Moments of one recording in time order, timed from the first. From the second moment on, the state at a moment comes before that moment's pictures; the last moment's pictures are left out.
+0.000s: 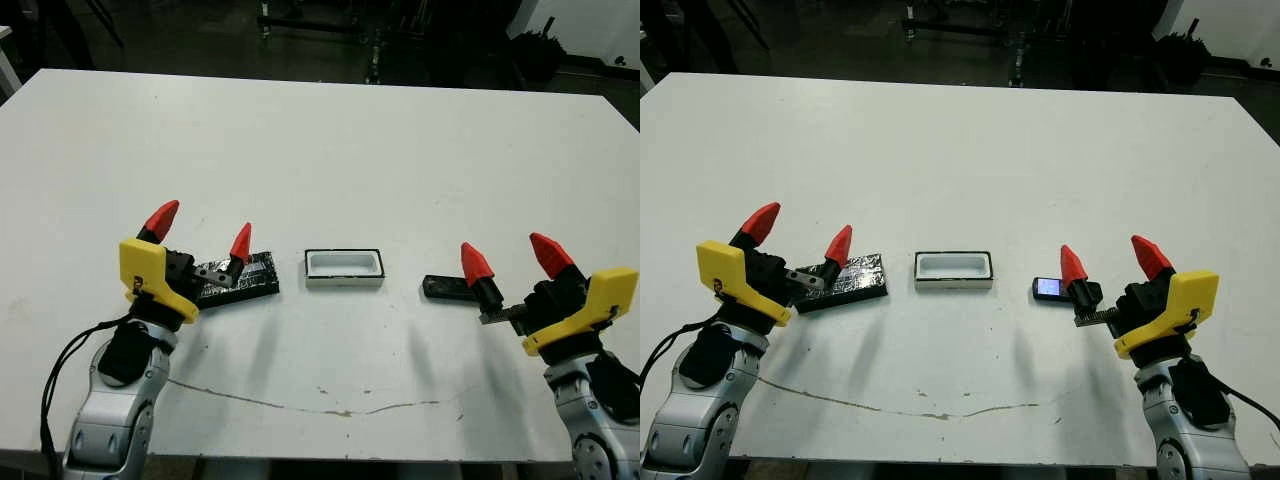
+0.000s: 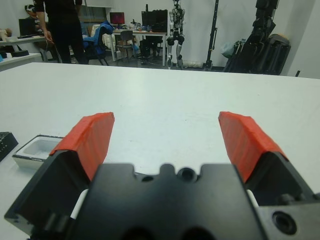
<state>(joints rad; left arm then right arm) 0.05 0.23 0.02 -0.33 -0.16 0.11 -0.21 0.18 -0.28 -0.20 -0.40 0.36 0.22 0.30</state>
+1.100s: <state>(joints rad) 0.06 0.22 0.02 -0.33 -0.17 0.11 -0.21 -0.44 -0.91 -0.09 0.05 0.41 0.35 1.06</state>
